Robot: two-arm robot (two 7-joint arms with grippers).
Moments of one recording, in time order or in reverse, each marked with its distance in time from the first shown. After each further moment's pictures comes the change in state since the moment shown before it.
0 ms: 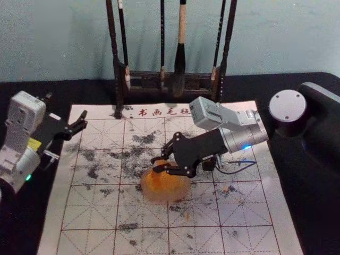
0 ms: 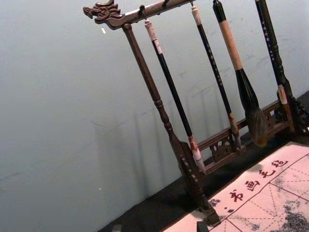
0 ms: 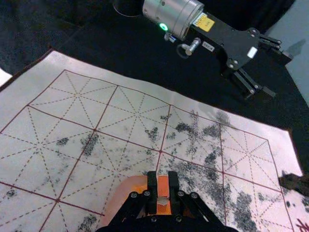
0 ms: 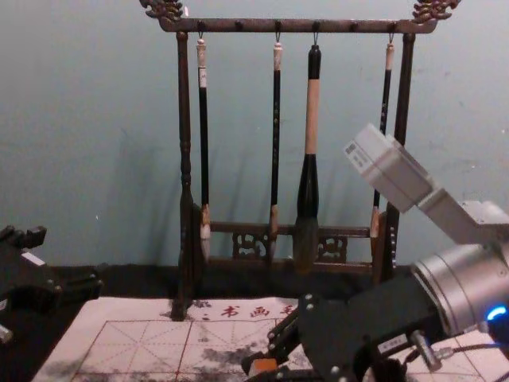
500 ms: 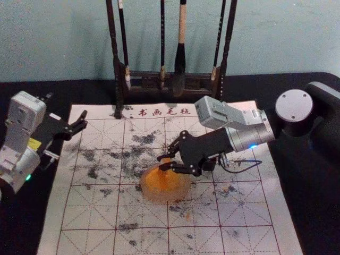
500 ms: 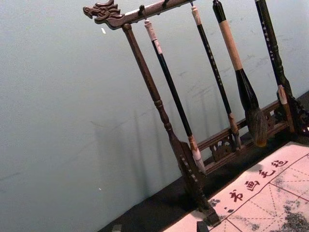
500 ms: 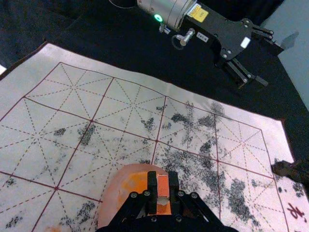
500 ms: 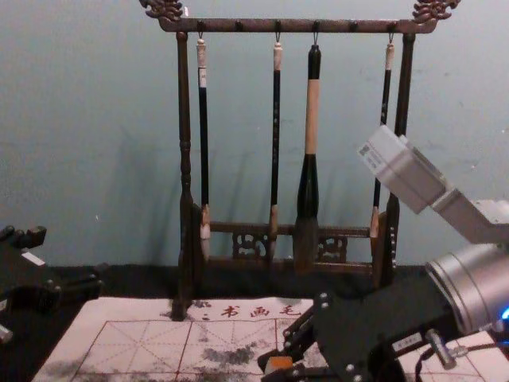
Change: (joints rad) left arm 0.000 0.000 0.000 0.000 0.000 0.000 0.000; right arm -0.006 0.023 0.012 -0.014 -0.013 0.009 -0.013
